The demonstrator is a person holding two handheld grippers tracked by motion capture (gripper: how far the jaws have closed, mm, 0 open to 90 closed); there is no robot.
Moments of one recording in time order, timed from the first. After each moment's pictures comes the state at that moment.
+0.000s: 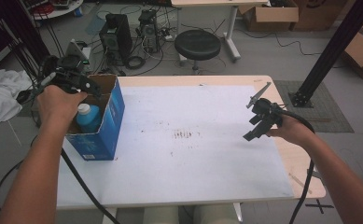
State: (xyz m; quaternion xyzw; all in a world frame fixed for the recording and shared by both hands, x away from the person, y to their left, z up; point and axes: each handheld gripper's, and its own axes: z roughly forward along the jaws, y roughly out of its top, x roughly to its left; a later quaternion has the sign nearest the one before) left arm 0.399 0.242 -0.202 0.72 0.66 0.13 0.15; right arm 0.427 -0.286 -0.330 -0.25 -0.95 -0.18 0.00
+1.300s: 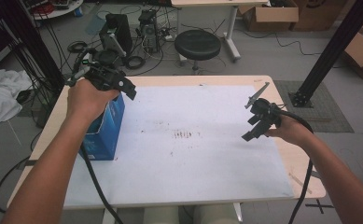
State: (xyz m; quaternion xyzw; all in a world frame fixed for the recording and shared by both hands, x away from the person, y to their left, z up) left arm 0.393 0.156 -0.183 0.80 0.56 0.10 0.18; right arm 0.427 -0.282 -0.330 -0.25 -0.95 -0.18 0.00
